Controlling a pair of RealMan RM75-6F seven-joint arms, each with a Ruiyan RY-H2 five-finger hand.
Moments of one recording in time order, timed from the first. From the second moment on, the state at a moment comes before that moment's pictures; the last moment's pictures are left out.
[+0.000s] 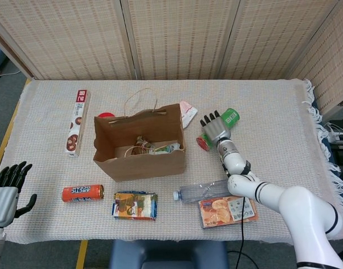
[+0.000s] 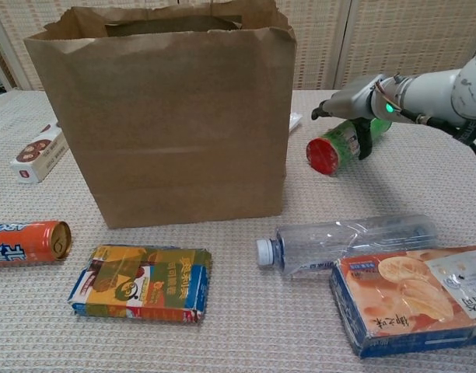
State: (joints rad) left arm -0.12 -1.13 -0.05 -1.60 1.47 1.46 0.05; right arm 1.20 -1.62 -0.02 -0.99 -0.41 0.61 -0.96
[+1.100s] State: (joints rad) left arm -0.11 -1.12 -0.05 -1.60 1.48 1.46 0.04; right arm 1.08 -1.45 0.04 -1.27 -0.66 0.91 -0.74
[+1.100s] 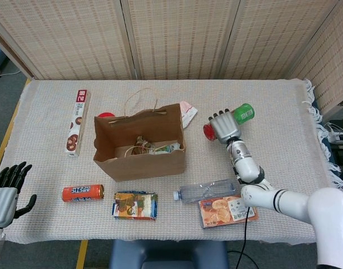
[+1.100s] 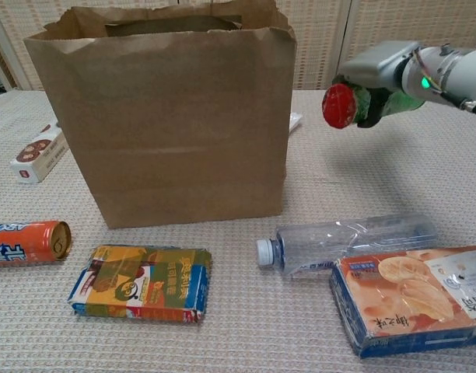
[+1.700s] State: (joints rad) left arm -0.11 -1.13 -0.05 -1.60 1.48 1.48 0.08; right arm 0.83 -1.27 0.29 -1.69 -1.17 1.63 -0.38
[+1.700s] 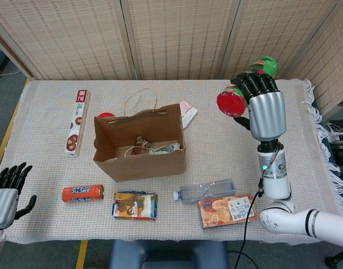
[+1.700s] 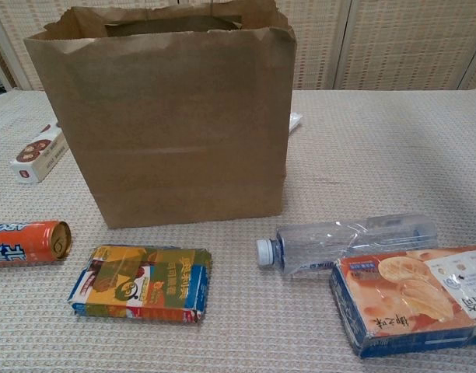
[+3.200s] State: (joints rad) left arm -0.11 -1.14 -0.05 -1.59 1.48 1.48 0.08; right arm 0.88 -1.68 0.43 -1.93 -1.03 1.37 -0.07
